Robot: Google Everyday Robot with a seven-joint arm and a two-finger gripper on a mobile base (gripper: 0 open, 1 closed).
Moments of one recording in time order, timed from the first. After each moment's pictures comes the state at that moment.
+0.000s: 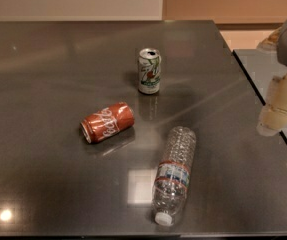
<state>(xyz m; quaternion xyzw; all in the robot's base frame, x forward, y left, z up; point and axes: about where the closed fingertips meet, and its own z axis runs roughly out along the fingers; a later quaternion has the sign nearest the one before) 0.438 -0.217 0.976 -0.60 0.78 -0.03 0.16</state>
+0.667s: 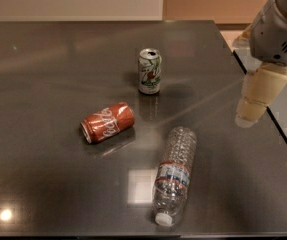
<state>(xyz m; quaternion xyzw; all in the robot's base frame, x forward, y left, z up) 0.457 -0.187 0.975 -0.63 0.76 -0.03 0.16</state>
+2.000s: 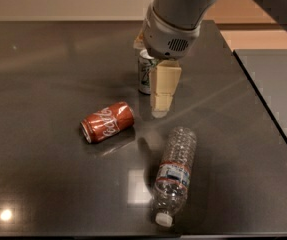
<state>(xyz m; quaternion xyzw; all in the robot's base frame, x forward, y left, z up) 0.501 -0.016 0.949 -0.77 0.61 0.03 0.17</state>
